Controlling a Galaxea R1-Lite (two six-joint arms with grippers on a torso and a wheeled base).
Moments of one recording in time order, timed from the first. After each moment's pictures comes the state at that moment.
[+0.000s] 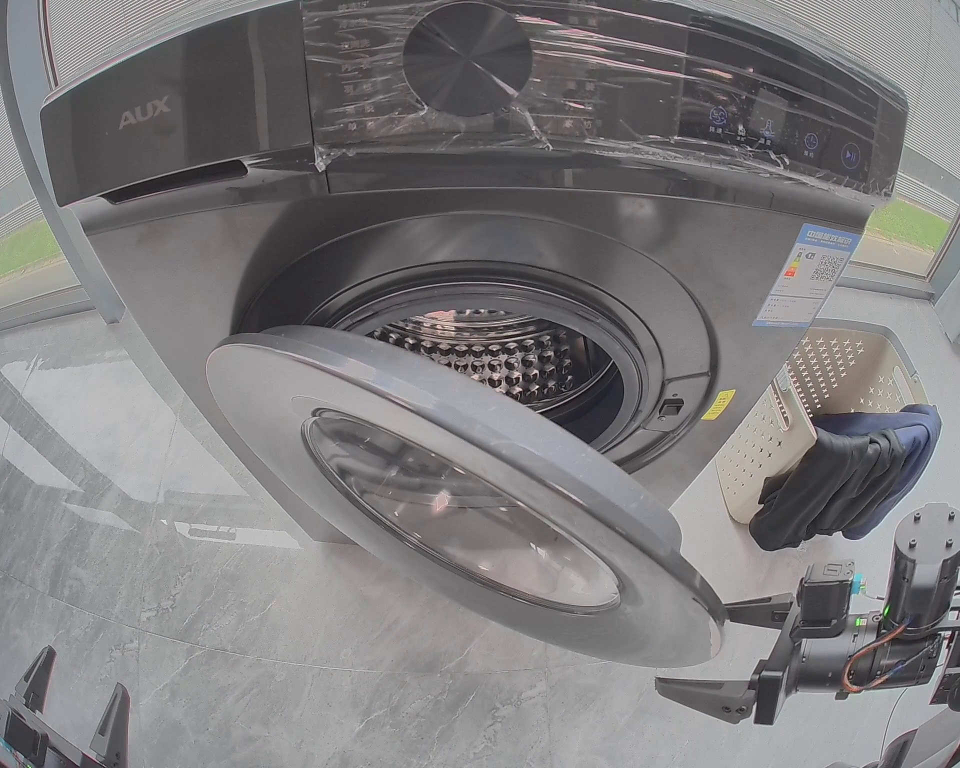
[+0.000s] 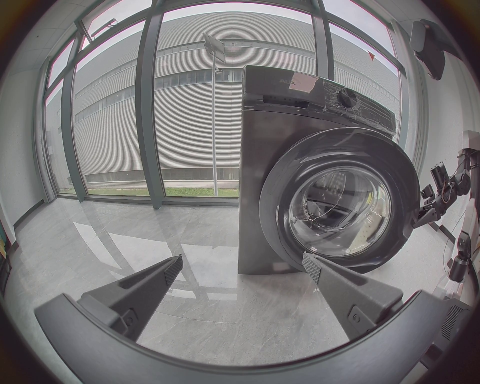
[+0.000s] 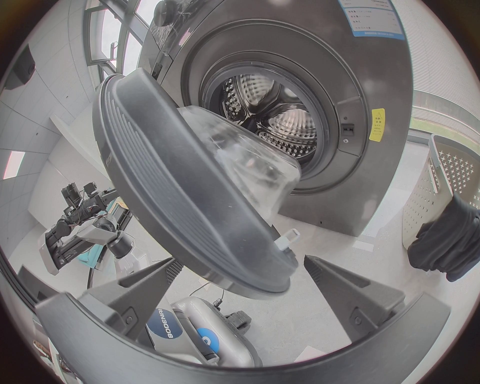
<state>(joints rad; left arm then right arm) -0.01 0.02 -0.02 0.00 0.00 -0.03 0.70 1.33 -0.22 -0.66 0.15 0.16</state>
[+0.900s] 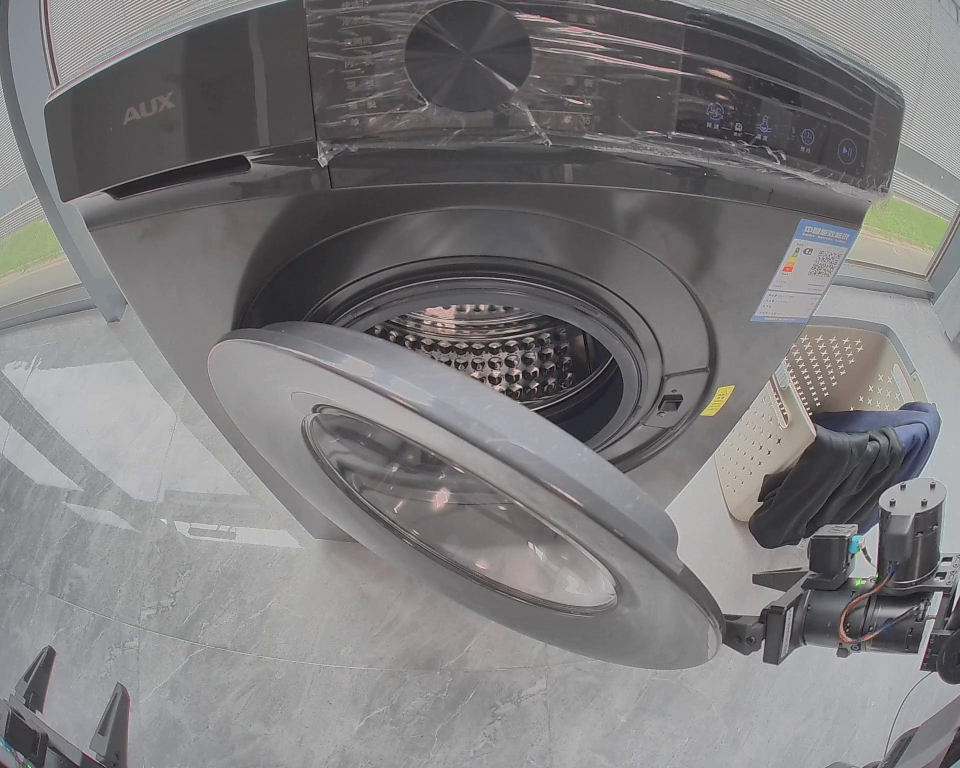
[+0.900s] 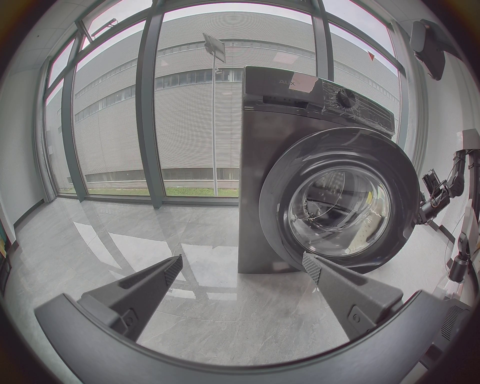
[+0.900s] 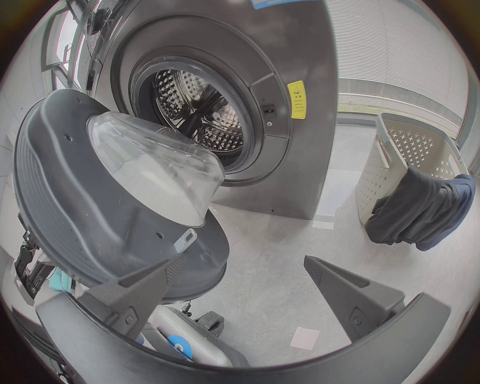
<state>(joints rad) -0.01 0.02 -0.02 0.00 0.00 -0.03 0.47 1.42 -0.24 -0.63 0.09 0.15</state>
